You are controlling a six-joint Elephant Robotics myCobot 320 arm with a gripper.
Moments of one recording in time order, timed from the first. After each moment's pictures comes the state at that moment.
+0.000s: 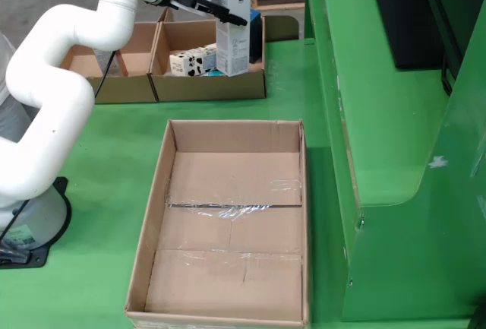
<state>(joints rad) 1.09 -1.26 -0.03 0.50 0.97 0.20</state>
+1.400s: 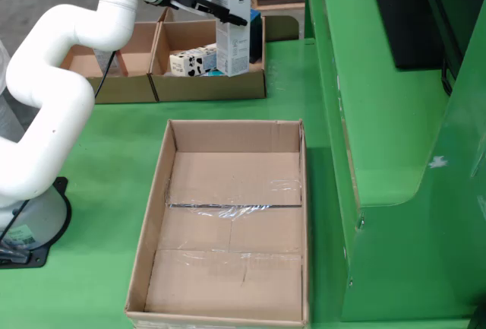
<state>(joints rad) 1.09 -1.26 -0.03 0.50 0.97 0.20</state>
